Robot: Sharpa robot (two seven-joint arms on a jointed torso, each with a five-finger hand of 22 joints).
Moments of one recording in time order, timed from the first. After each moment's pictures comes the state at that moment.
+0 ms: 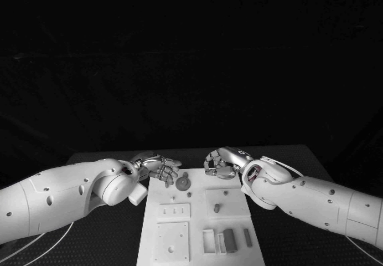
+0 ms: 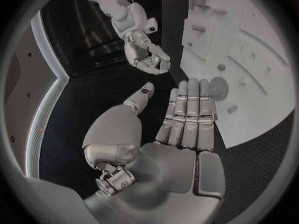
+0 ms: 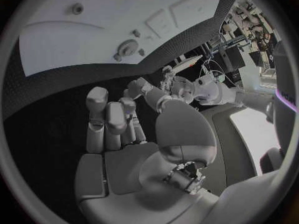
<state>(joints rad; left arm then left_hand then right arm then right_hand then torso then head) 1.35 -0.75 -0.19 1.39 -0.27 -0.15 -0.04 0.91 -0.05 0.45 -0.20 0.05 0.83 0.17 0.47 0.33 1.18 0.11 0.15 0.20 1.06 0.07 0.36 0.84 0.03 0.98 -0.03 0.15 0.80 1.17 -0.63 -0.01 1.31 -1.42 -0.40 -0.02 1.06 0.00 0.60 -0.27 0.05 0.92 0.10 0.31 0.52 1.05 0.01 1.18 1.13 1.28 -0.10 1.43 0.92 0.20 1.26 -0.05 0.97 1.31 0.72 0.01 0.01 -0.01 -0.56</state>
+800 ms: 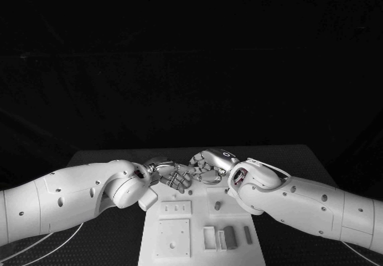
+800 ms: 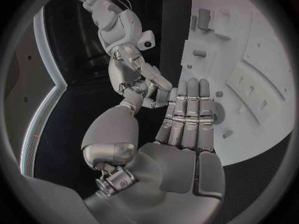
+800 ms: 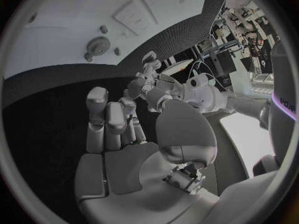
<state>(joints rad) 1.33 -0.73 -0.20 1.45 -0.31 -0.14 -0.11 0.84 -0.06 0.38 -0.22 0.05 0.85 0.16 0.45 0.33 1.18 0.10 0.15 0.23 1.06 0.07 0.36 0.87 0.03 0.98 -0.03 0.15 0.80 1.16 -0.59 -0.02 1.42 -1.51 -0.39 -0.09 1.06 -0.01 0.60 -0.27 0.05 0.92 0.10 0.31 0.53 1.05 0.01 1.18 1.13 1.28 -0.10 1.43 0.92 0.20 1.26 -0.06 0.97 1.31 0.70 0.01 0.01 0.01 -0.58</state>
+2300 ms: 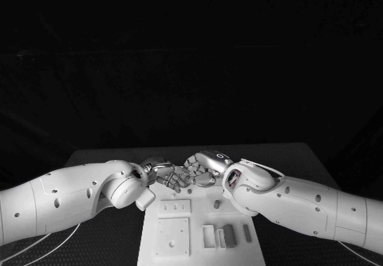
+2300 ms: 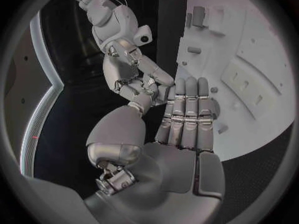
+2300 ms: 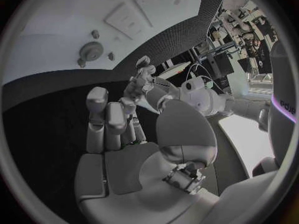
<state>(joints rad) 1.33 -0.74 -0.20 1.45 -0.32 -0.17 -0.13 0.94 0.05 0.42 -0.27 0.05 0.94 0.13 0.45 0.34 1.25 0.07 0.15 0.31 1.11 0.03 0.39 0.94 0.02 1.02 -0.06 0.15 0.84 1.16 -0.57 -0.03 1.43 -1.52 -0.37 -0.11 1.06 -0.02 0.60 -0.27 0.05 0.92 0.10 0.31 0.54 1.05 0.01 1.18 1.13 1.28 -0.10 1.43 0.91 0.20 1.26 -0.05 0.97 1.31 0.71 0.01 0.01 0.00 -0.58</state>
